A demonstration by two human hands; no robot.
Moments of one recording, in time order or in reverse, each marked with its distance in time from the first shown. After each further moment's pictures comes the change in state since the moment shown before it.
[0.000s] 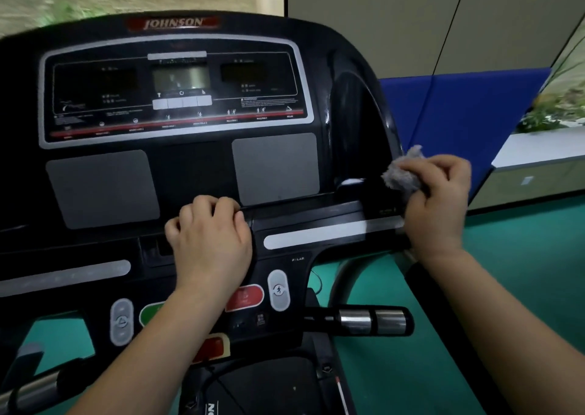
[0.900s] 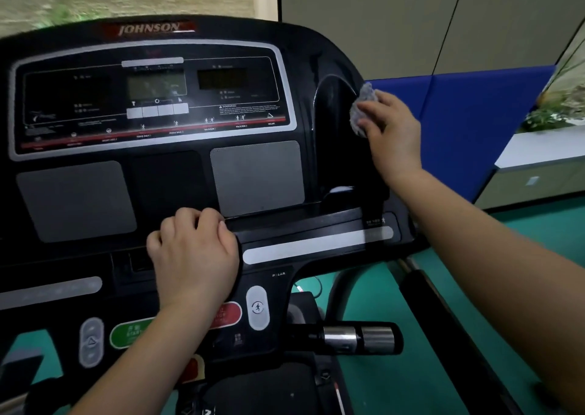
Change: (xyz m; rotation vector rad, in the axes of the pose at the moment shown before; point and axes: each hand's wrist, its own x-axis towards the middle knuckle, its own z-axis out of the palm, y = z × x) left_hand 0.001 0.013 0.007 0.064 0.031 -0.041; right_hand 0.111 0.004 0.058 0.021 -0.192 -0.054
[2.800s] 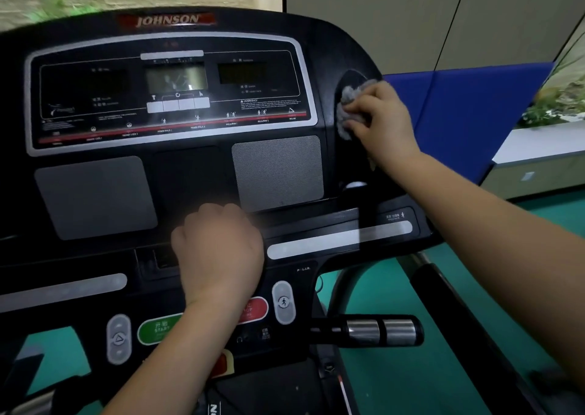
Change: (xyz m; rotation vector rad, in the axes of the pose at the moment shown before) left_hand 0.000 -0.005 0.005 -0.010 0.016 0.045; right_hand 0.008 -0.033 0.018 -0.106 -0.073 -0.189
